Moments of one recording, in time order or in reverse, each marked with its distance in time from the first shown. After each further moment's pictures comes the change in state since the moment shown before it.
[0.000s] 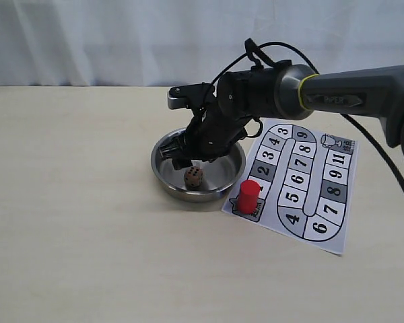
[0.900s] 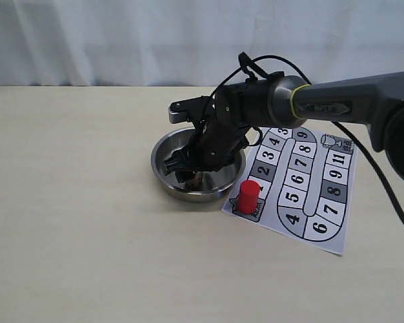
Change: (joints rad) left arm 0.000 0.000 0.000 0.000 0.000 0.000; right arm 0.000 0.044 0.002 -0.038 0.015 0.000
